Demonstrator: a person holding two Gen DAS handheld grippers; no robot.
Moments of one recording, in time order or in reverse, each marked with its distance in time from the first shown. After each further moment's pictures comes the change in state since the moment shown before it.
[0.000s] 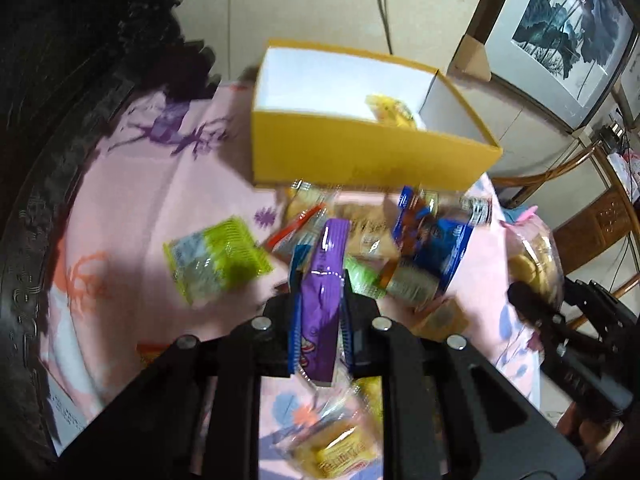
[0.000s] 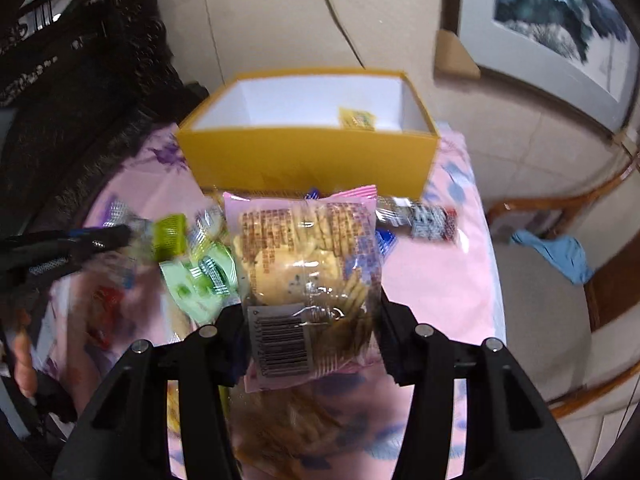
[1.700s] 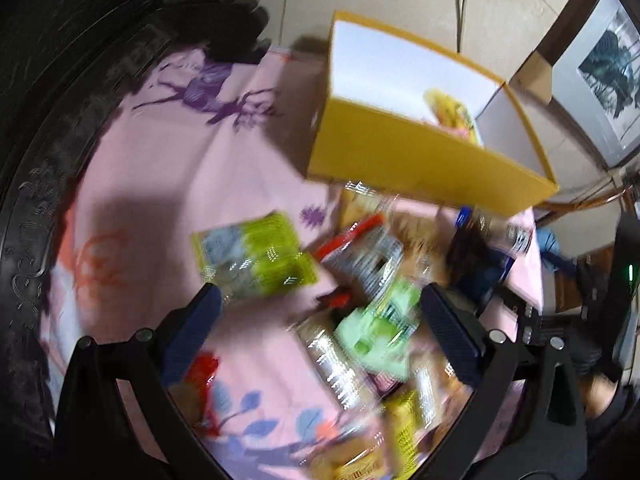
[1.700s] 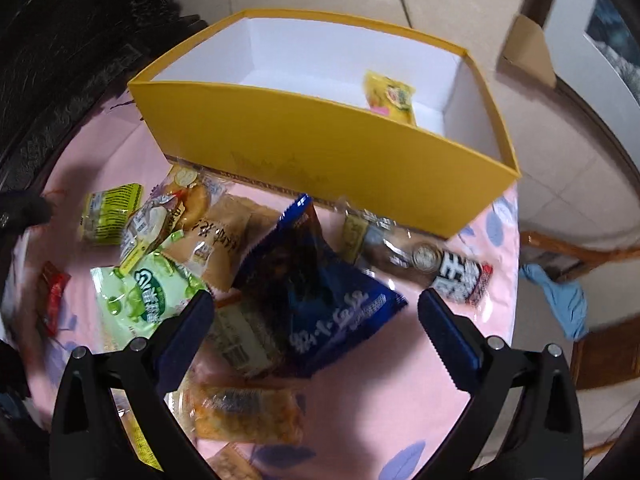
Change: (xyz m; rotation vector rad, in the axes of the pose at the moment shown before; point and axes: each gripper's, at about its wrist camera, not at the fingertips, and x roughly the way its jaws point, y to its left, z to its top) left arm 0.023 0.060 0.013 -0.153 0.124 0.067; right arm 0.105 -0.017 0.049 -0.224 0.194 0.021
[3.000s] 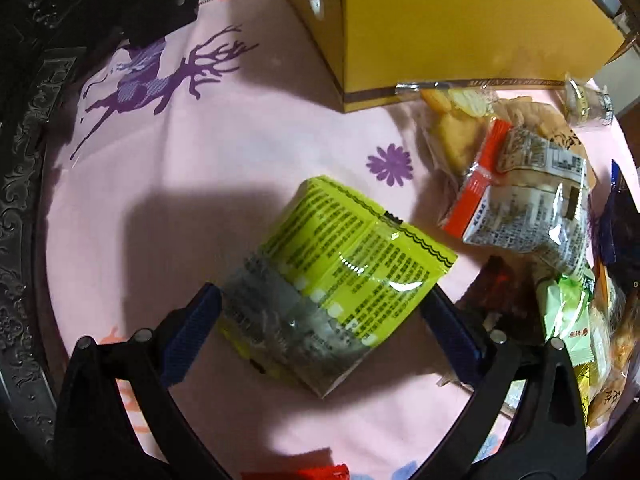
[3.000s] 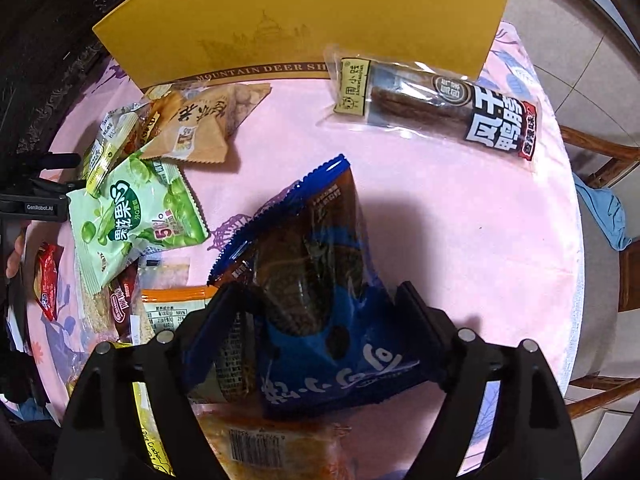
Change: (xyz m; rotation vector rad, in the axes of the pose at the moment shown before) left arm 0.130 0.030 0.022 0.425 0.177 0.110; right arm 0.042 -0.004 -0.072 0.216 0.162 0.089
